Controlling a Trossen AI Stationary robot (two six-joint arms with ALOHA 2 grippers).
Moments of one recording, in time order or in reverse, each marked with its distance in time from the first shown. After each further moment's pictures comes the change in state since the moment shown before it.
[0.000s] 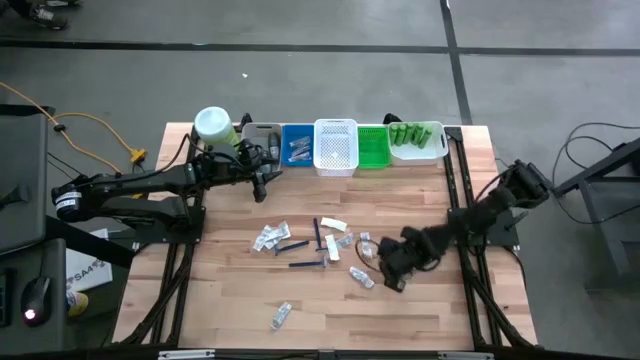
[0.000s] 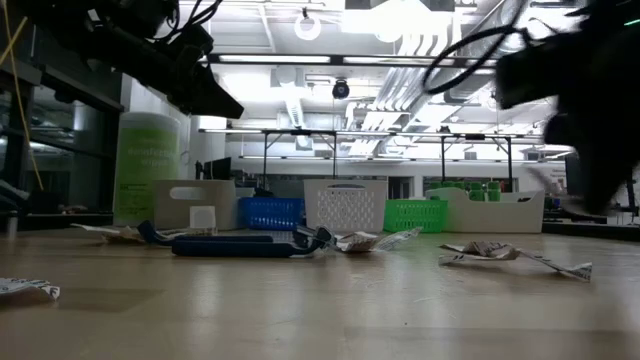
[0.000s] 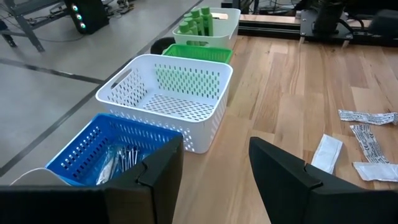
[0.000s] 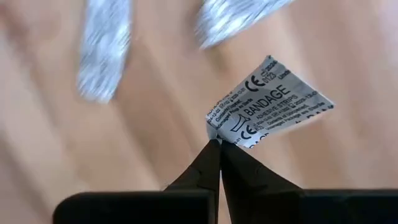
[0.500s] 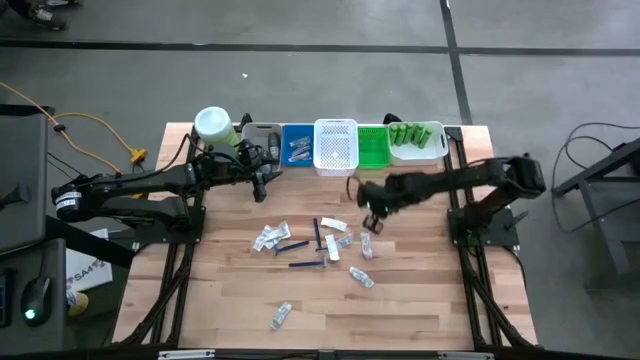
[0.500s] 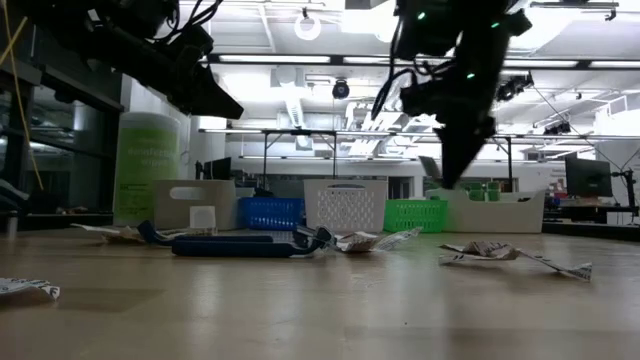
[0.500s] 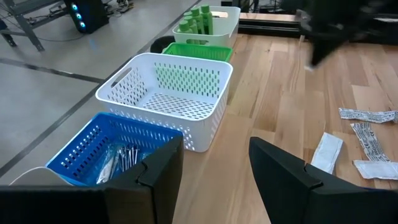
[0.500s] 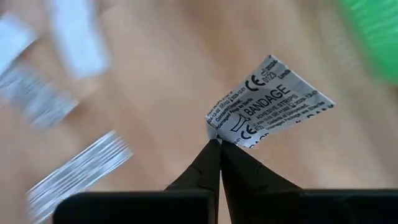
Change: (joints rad) left arm 0.000 0.000 0.000 -0.004 -0.001 0.003; right arm -0.538 0.000 0.114 -0.051 0.089 -0.458
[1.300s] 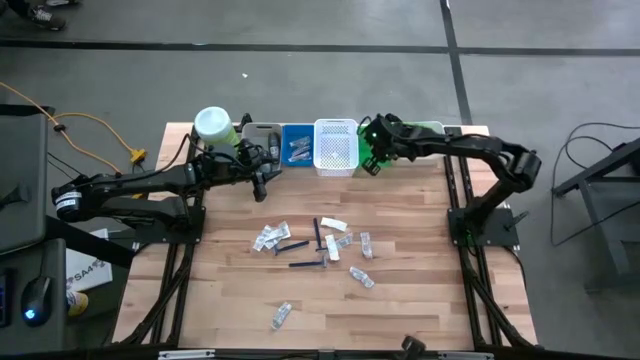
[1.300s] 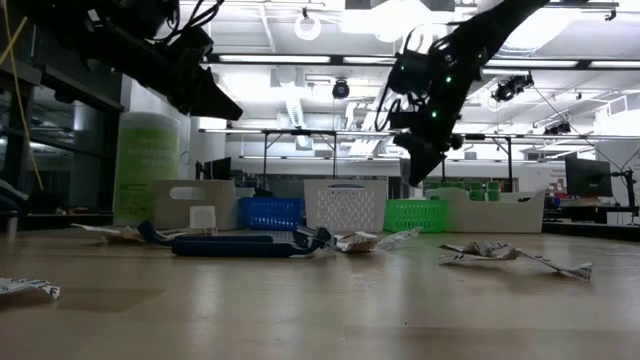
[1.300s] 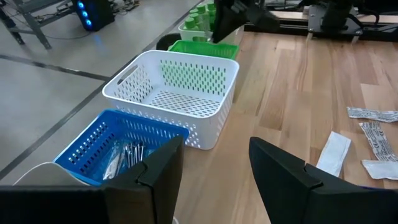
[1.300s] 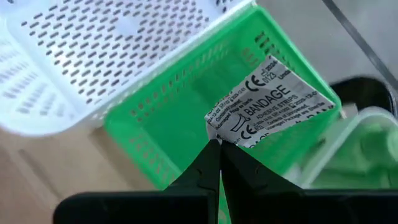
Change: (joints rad) left arm 0.000 0.000 0.000 -0.007 -0.024 0.000; right arm -0.511 0.051 0.031 0.297 0.042 -0.431
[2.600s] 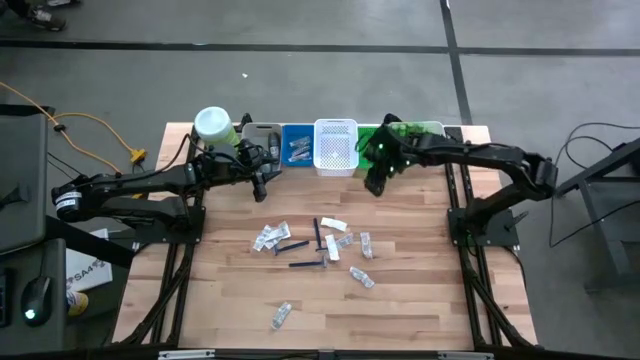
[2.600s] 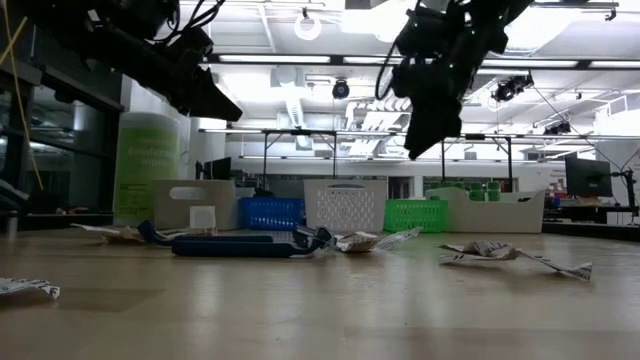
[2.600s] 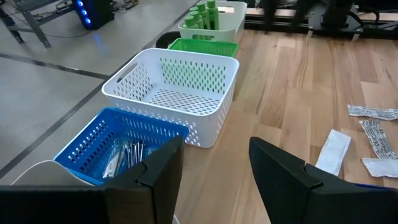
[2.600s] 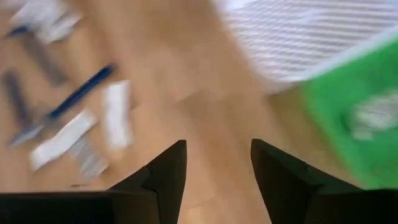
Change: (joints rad) left arm 0.000 0.000 0.000 -0.007 -0.001 0.000; right arm 0.143 -0.155 0.000 -0.130 -0.396 0.082
